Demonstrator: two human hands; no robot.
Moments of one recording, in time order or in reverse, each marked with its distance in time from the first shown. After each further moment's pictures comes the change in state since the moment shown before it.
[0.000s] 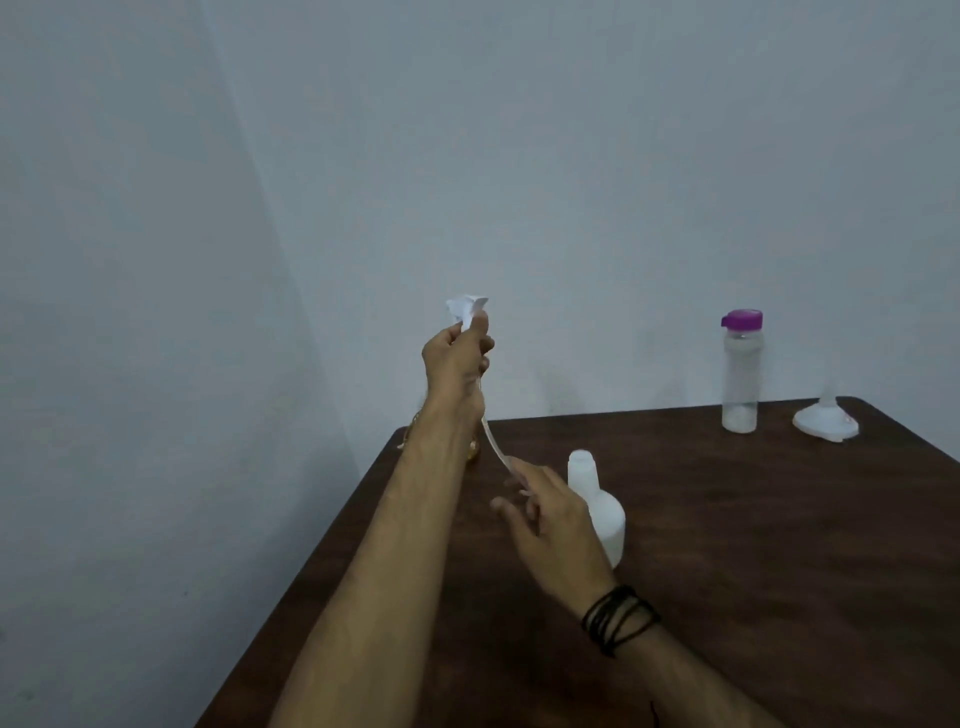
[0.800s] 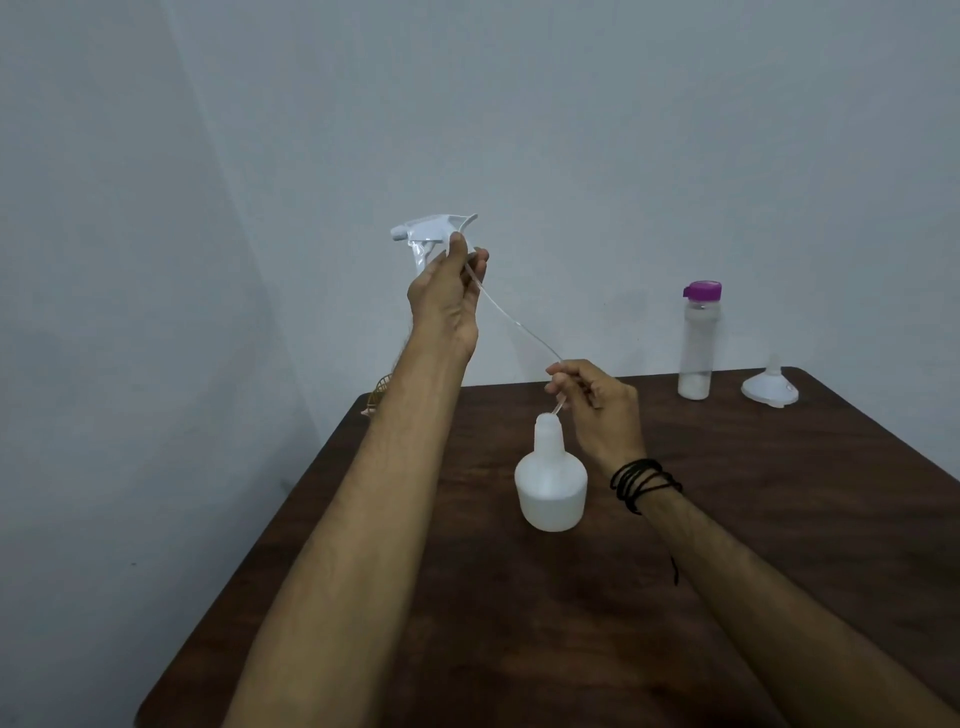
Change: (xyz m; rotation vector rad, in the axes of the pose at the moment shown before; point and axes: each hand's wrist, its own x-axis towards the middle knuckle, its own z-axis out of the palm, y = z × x) left_hand -0.007 0.017 0.029 -0.493 -0.142 -0.035; right_hand 0.064 0.054 -0.069 0.094 0.167 0.169
